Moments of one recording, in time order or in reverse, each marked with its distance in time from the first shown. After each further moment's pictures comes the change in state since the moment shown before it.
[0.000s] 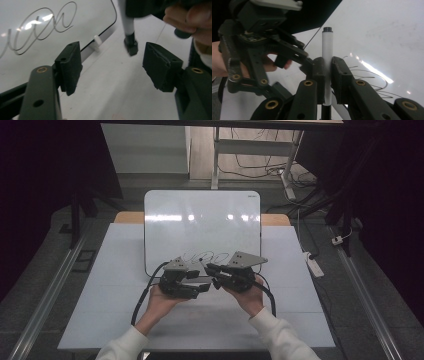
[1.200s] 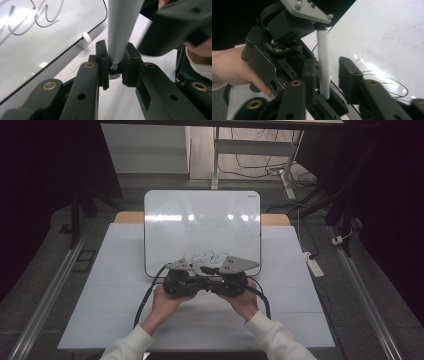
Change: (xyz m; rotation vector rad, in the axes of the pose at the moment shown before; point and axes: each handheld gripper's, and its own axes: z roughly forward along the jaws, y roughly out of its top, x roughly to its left) left arm 0.007 -0.006 0.008 0.001 -0.069 -0.023; right arm 0.014 -0.001 0.009 -0.011 0.040 -0.016
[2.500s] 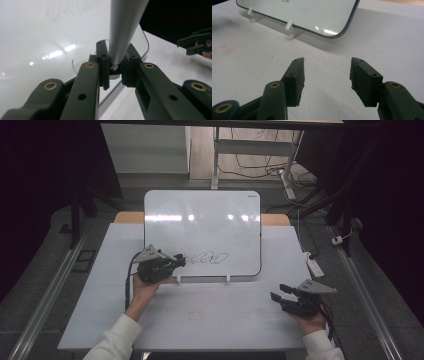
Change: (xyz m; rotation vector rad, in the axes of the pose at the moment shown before) left arm 0.056 -0.004 -0.041 -0.252 0.194 0.087; right arm -0.073 -0.135 -0.157 0.146 -0.334 0.255
